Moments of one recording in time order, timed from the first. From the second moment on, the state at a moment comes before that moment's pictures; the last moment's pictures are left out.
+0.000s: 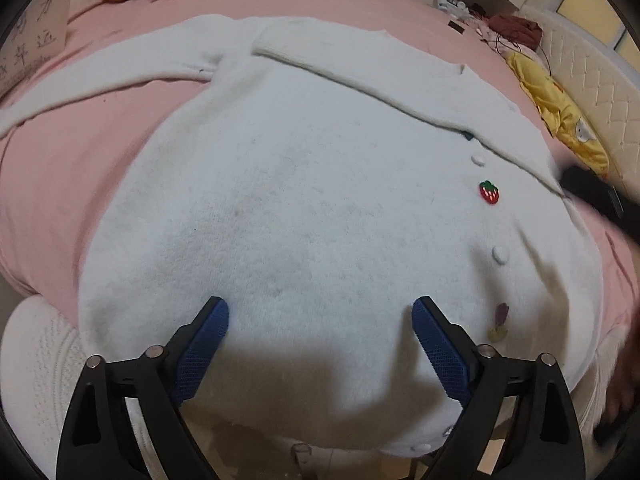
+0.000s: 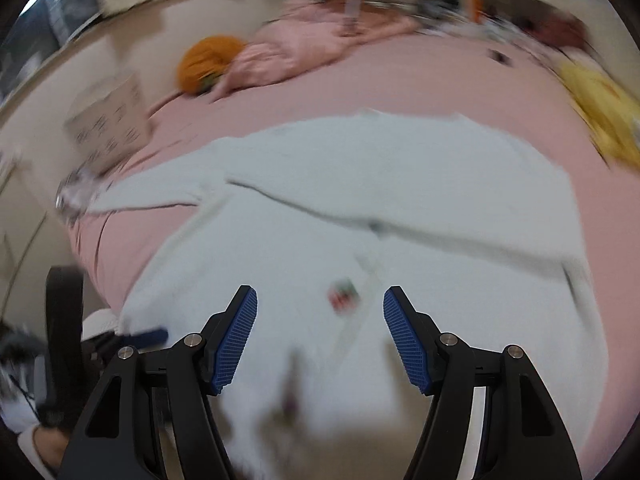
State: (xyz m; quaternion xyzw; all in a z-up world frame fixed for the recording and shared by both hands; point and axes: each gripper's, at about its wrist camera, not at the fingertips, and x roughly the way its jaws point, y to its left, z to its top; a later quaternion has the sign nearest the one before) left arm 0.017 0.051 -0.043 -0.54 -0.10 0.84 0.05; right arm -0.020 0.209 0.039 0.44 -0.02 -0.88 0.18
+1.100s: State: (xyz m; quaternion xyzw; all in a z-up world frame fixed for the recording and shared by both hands) left arm 0.015 0.038 -0.059 -0.51 -0.19 0.84 0.06; right arm -0.180 0.171 0.026 0.44 -0.01 -0.89 0.11
